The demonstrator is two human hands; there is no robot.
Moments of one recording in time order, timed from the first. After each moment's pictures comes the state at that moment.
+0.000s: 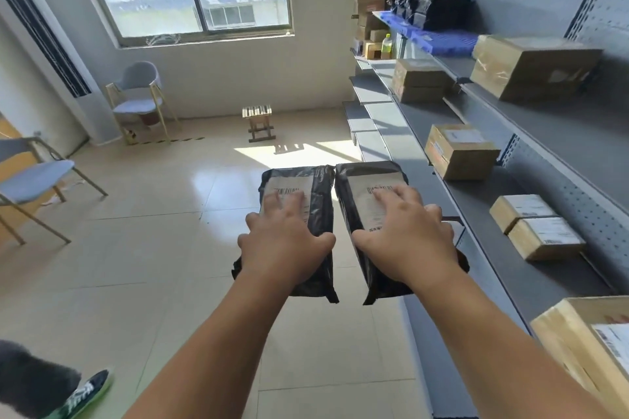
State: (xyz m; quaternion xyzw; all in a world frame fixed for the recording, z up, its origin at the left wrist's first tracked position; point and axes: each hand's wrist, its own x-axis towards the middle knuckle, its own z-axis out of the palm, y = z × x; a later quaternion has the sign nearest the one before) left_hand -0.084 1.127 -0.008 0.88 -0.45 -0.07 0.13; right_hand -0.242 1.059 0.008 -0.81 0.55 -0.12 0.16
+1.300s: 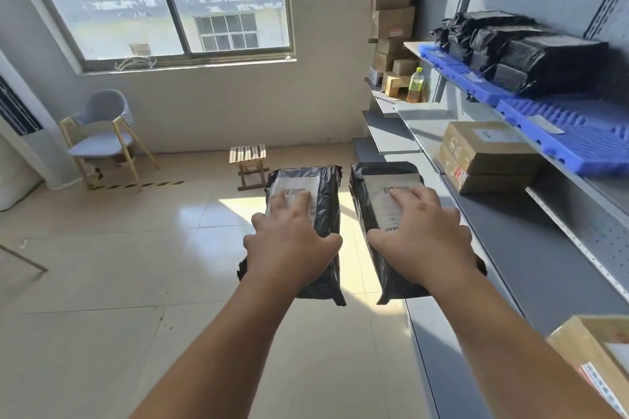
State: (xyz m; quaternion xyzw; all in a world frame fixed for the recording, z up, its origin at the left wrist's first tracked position) left_hand 0.269 0.487 0.008 0.87 -0.46 -0.08 0.15; right_hand 0.106 0.410 0.018 -0.79 0.58 -0.13 0.13
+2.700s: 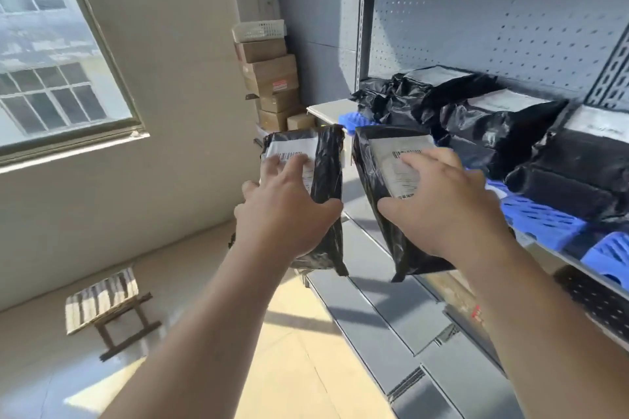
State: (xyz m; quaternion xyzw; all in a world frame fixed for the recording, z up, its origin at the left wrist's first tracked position) left_hand 0.474 -0.182 0.075 0.70 -0.67 -0.07 0.23; right_hand 0.285 -0.157 0.092 -0.64 0.74 -0.22 0.04
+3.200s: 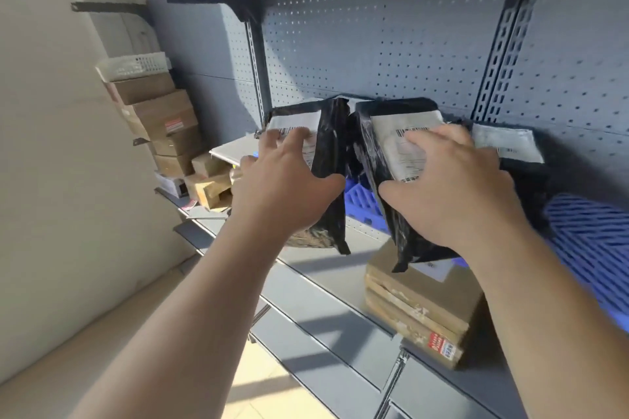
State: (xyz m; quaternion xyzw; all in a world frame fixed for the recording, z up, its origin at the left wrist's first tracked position) left_hand 0.370 -0.321 0.123 0.55 -0.79 -0.08 0.26; right_hand 0.207 -0.219 0.131 -0.51 0.81 -0.27 -0.07
